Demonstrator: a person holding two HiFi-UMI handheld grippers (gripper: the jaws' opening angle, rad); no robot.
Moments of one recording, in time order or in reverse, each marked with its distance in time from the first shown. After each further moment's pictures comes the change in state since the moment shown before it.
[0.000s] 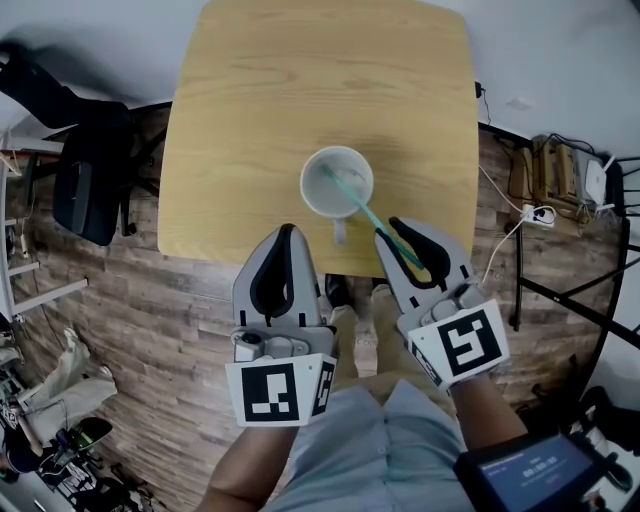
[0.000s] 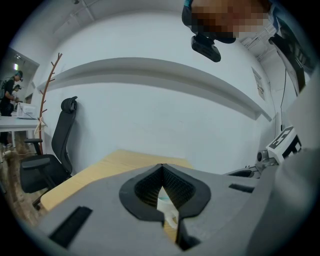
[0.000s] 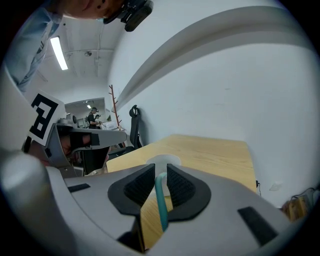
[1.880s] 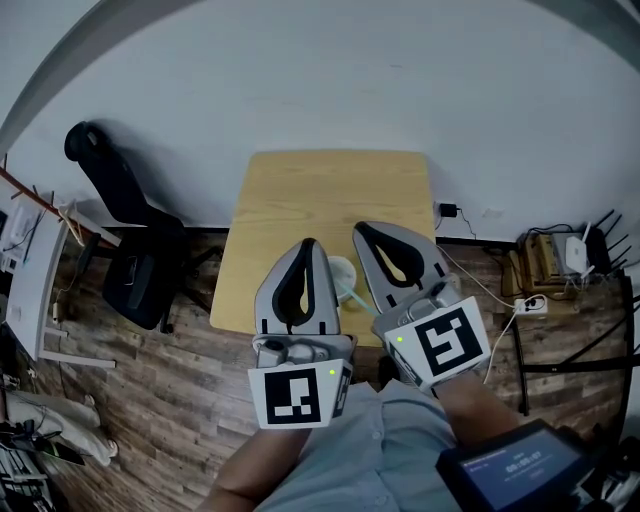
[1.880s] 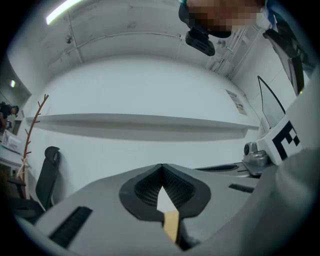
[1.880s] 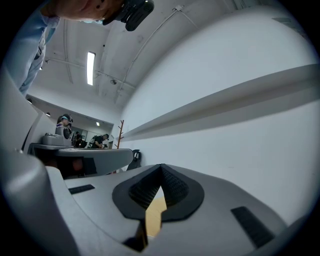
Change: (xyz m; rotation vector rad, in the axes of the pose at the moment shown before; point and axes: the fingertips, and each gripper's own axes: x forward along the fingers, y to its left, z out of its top) left arm -0.054 -0.087 0.213 0.176 -0.441 -0.081; right arm -0.093 0.021 0.240 -0.221 -0.492 -0.031
